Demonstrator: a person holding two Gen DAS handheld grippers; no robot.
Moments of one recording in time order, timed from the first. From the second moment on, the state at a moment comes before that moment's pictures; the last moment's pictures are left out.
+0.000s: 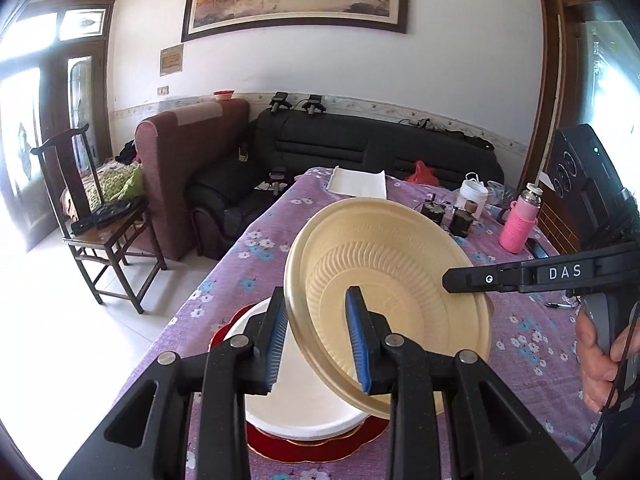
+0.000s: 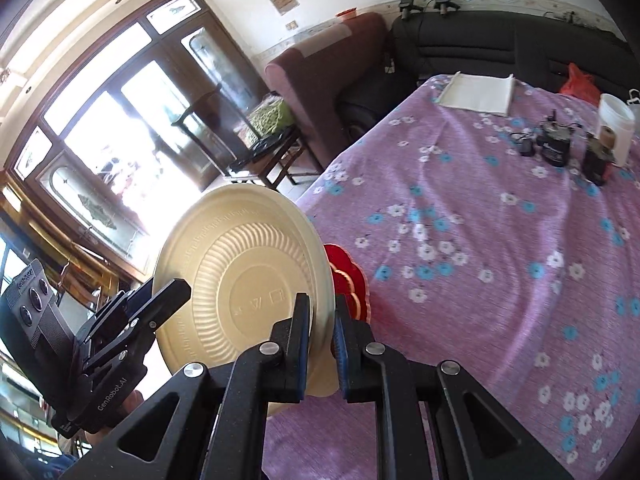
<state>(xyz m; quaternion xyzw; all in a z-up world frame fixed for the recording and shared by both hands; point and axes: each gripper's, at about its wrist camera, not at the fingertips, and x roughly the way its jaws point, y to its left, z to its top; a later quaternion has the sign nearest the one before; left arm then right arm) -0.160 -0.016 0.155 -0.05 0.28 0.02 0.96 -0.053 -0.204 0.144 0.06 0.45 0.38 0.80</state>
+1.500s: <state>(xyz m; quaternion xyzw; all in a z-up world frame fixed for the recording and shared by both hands) -0.146 0.054 0.097 -0.12 0.35 0.05 0.93 -0.045 -0.125 0.095 -0.03 0.52 0.36 0.77</state>
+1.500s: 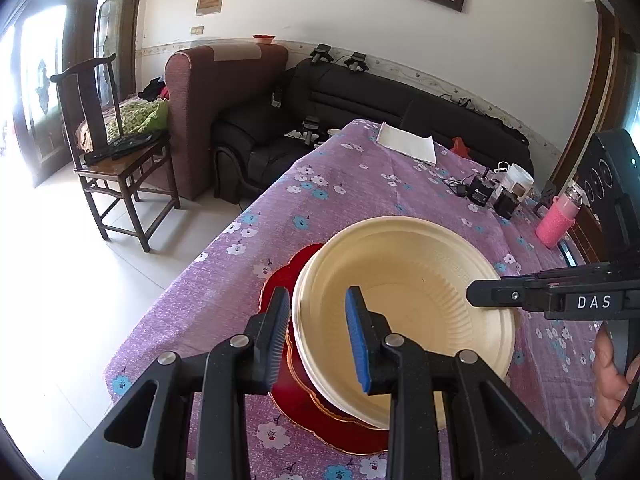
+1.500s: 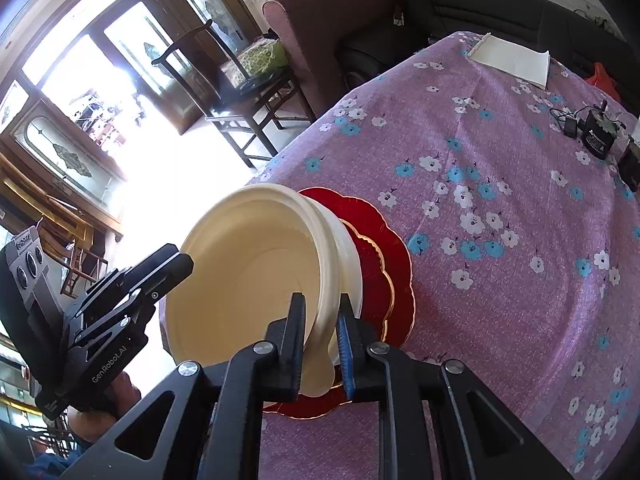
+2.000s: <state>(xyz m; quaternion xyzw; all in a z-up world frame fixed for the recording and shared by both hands) -0.148 0.054 0.100 -0.12 0.35 0.06 0.93 -0.044 -0.128 0.101 -0.04 0.51 0.36 0.78</state>
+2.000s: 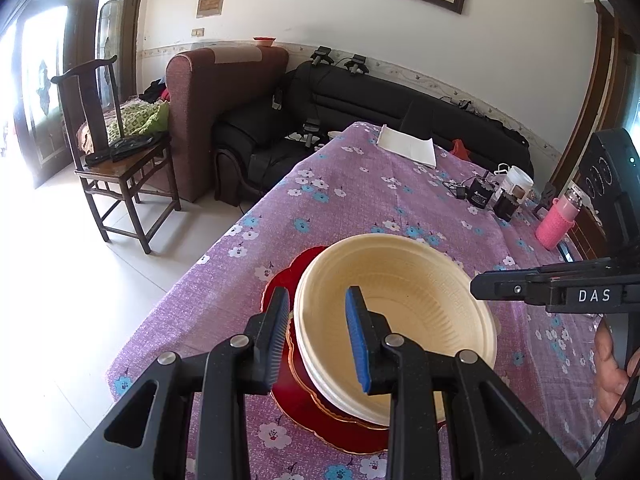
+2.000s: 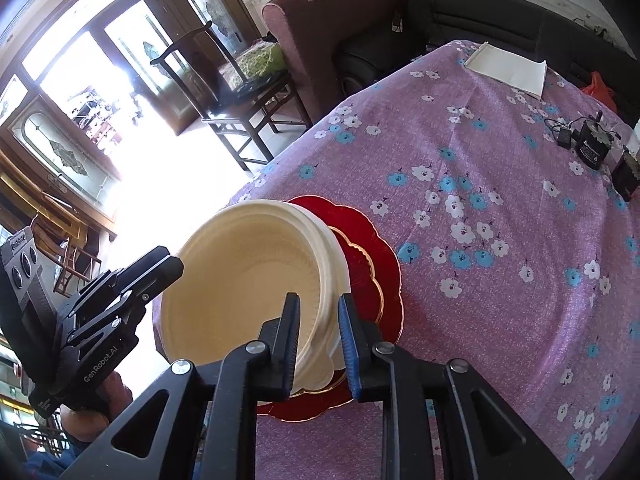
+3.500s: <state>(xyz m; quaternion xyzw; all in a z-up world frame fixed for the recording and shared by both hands) -0.172 0.118 0.068 -0.22 0.37 0.05 0.90 -0.036 -0.193 0.052 0.04 0.53 0.32 0.79</state>
